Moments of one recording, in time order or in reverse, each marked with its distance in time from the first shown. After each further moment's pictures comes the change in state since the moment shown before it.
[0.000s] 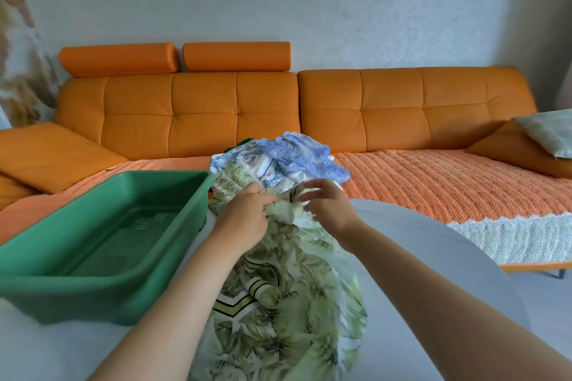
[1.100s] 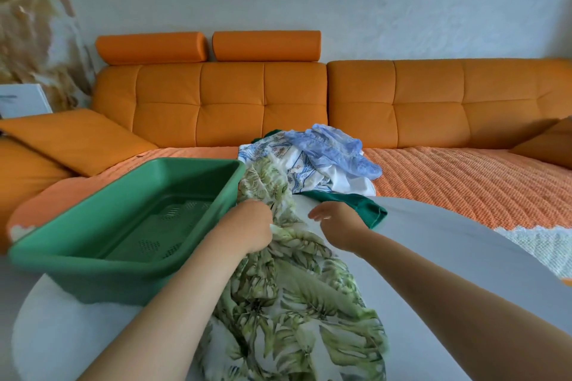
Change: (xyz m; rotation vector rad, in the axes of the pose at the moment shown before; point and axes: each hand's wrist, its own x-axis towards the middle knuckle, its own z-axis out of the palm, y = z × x) left_hand -0.013 -0.043 -0.020 0.254 -0.379 -0.275; right_hand 0.030 0.042 0.044 -0.651 -0.161 0.006
